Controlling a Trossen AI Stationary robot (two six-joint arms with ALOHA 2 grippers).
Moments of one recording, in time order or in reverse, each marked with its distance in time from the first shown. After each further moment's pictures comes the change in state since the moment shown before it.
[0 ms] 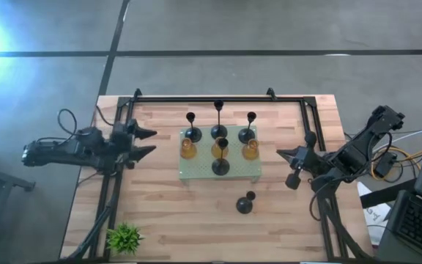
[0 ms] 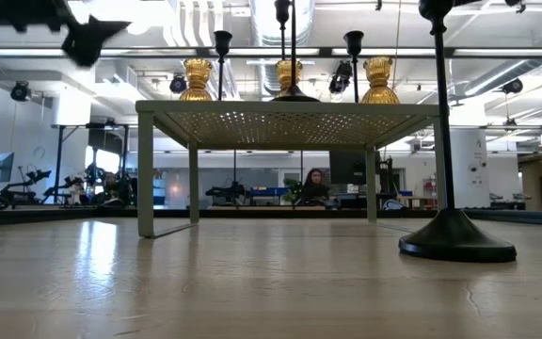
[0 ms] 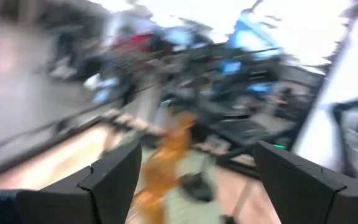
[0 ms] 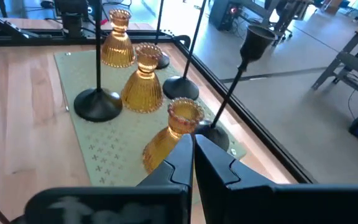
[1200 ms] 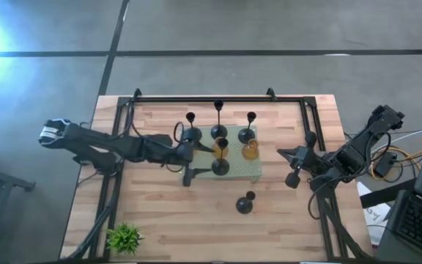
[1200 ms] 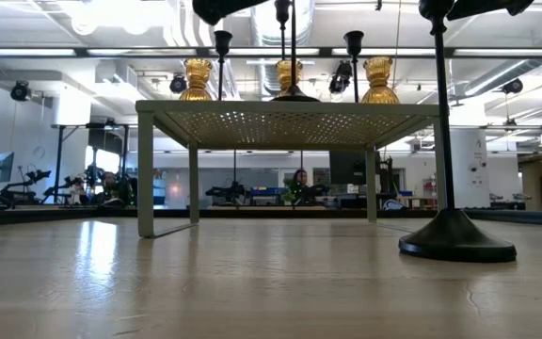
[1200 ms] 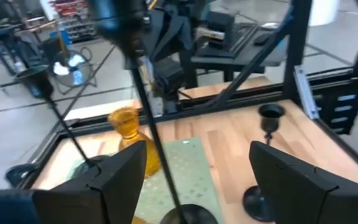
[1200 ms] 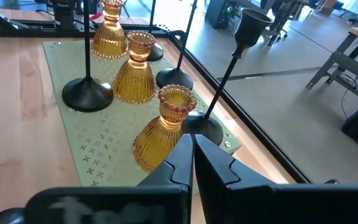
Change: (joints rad) left arm -0.116 0.950 0.579 0.166 0.074 0.447; right arm 0.001 -0.032 -0.063 0.004 0.011 0.008
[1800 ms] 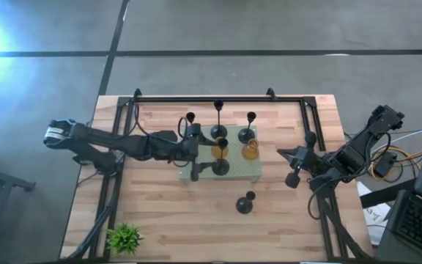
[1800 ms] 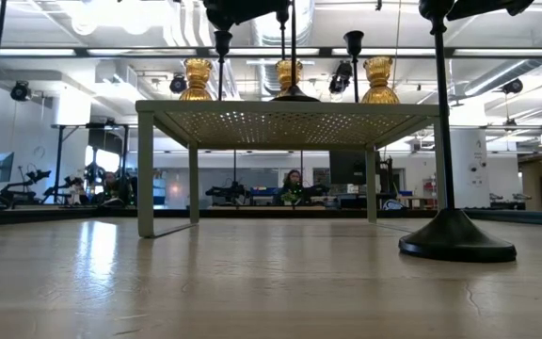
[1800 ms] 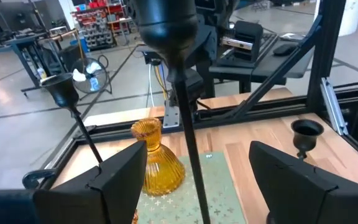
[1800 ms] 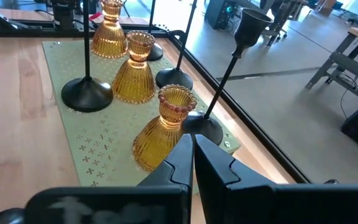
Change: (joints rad) left arm 0.044 0.061 0.016 0.107 -0.015 0.007; right arm -0.001 0.001 -0.001 0.002 0.000 0.000
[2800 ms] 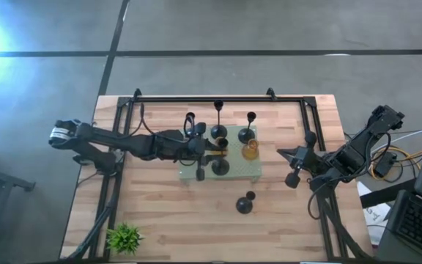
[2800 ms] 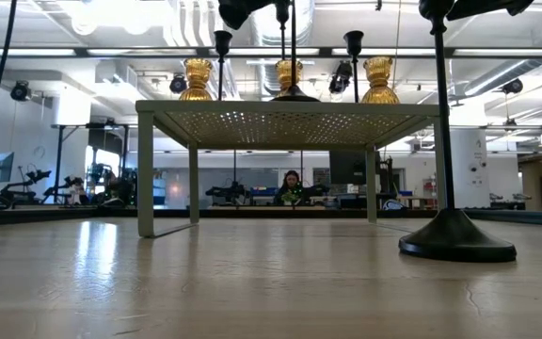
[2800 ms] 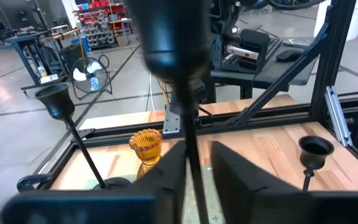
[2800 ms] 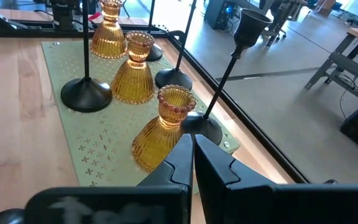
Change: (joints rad) left arm 0.006 0.070 0.078 -0.005 0.000 -0.020; right arm 0.000 0.000 0.000 -0.001 0.003 0.000
